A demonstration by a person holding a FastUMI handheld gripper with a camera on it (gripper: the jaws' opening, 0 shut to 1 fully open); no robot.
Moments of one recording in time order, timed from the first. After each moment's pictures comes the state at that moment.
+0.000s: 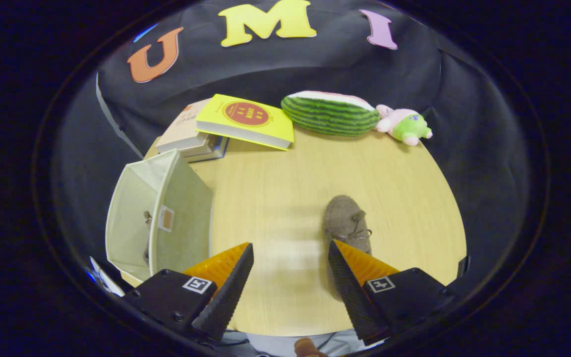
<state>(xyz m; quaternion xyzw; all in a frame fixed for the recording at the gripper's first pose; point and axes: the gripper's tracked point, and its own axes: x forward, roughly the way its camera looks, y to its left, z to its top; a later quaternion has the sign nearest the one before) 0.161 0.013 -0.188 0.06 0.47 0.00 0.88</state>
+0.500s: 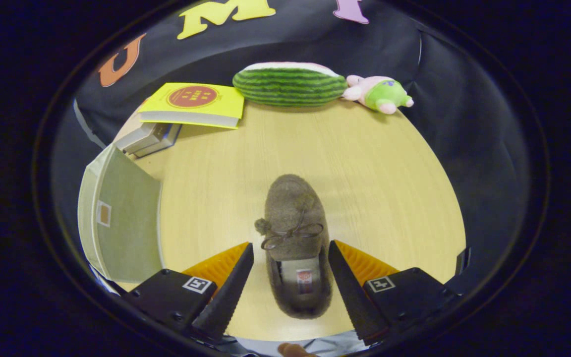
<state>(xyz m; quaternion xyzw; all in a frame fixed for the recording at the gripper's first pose) 0.165 -0.065 -0.256 0.06 0.51 -0.05 0.85</state>
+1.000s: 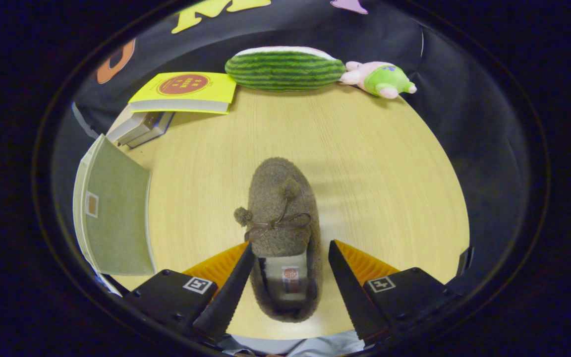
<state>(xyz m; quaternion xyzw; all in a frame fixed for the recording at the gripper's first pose) 0.150 -0.076 -0.273 0.06 0.55 -0.04 0.83</state>
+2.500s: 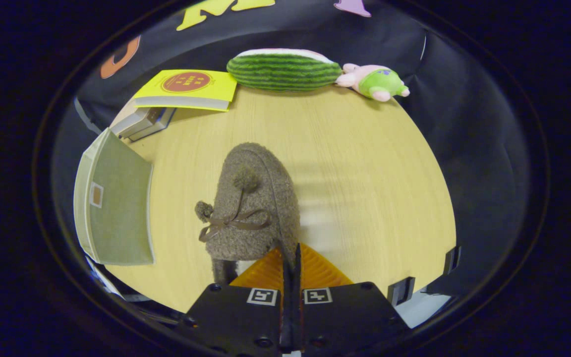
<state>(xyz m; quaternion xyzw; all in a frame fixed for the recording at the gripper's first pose) 0.136 -0.084 -0.241 0.05 0.55 -0.03 0.83</state>
